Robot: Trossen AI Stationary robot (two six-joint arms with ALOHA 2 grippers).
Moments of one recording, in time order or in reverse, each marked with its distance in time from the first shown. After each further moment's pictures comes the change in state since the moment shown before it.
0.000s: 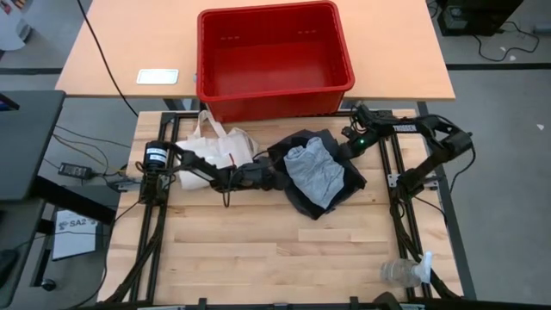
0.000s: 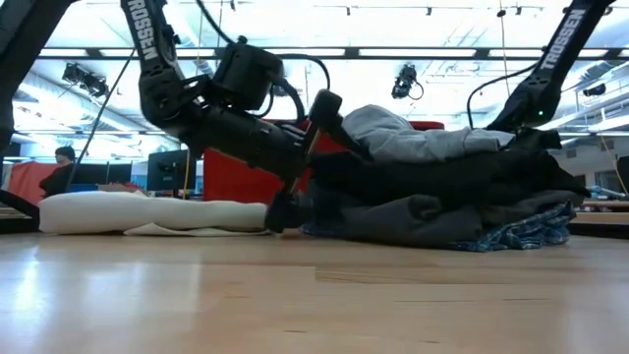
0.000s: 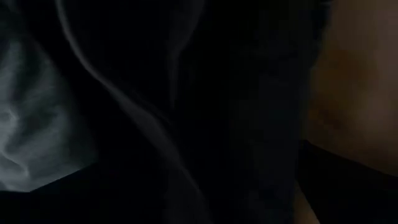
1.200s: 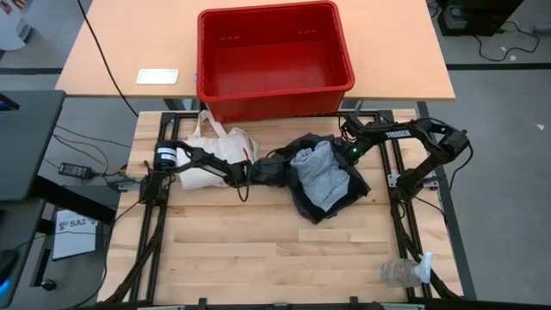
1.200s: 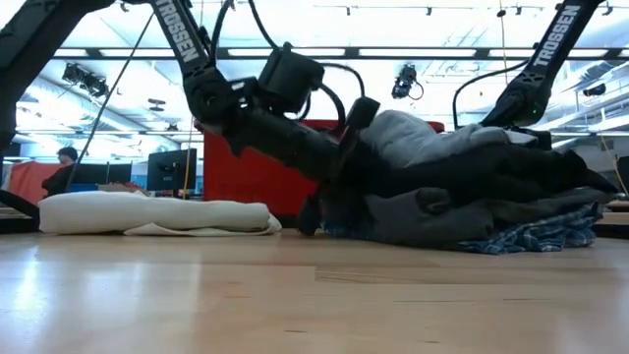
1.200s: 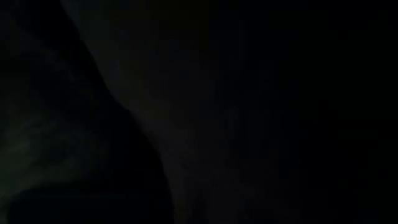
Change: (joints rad) left arm 0.032 0.095 0.231 -0.202 0.135 -0.095; right arm 0.174 -0.002 -0.008 0.035 -0.023 0.123
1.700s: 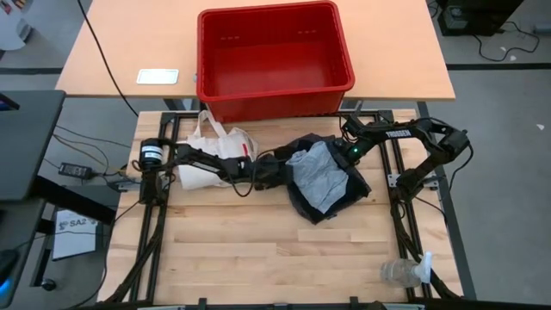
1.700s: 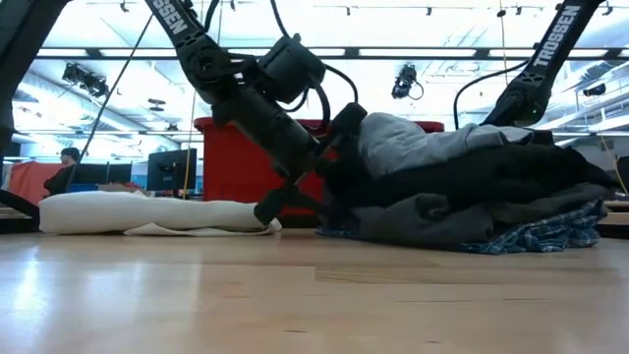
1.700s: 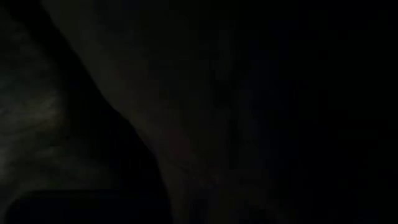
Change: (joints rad) left arm 0.012 -0.139 0.002 -0.438 -0.001 -0.163; right arm -0.018 -0.001 0.002 -0.049 0.021 -0.035
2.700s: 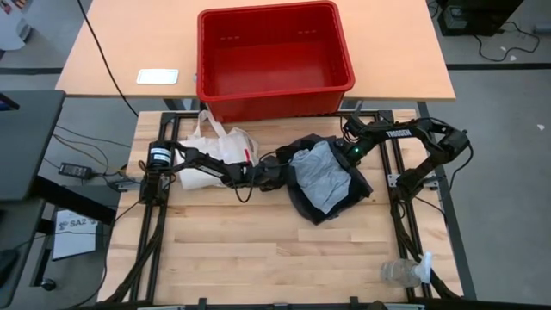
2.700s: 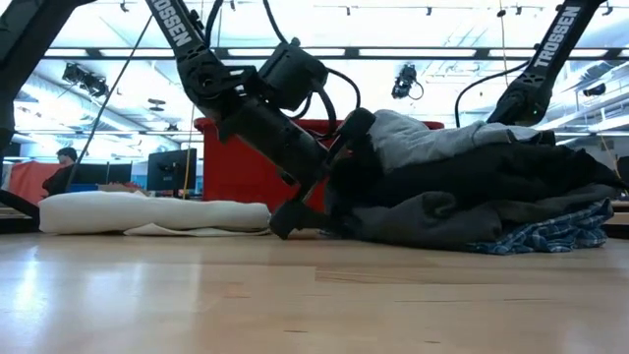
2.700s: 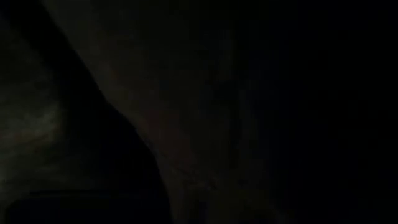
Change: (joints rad) left arm -0.028 0.078 -0.005 0.185 -0.109 -0.013; right arm -0.007 0.000 -0.001 -0.022 -0.039 -0.017
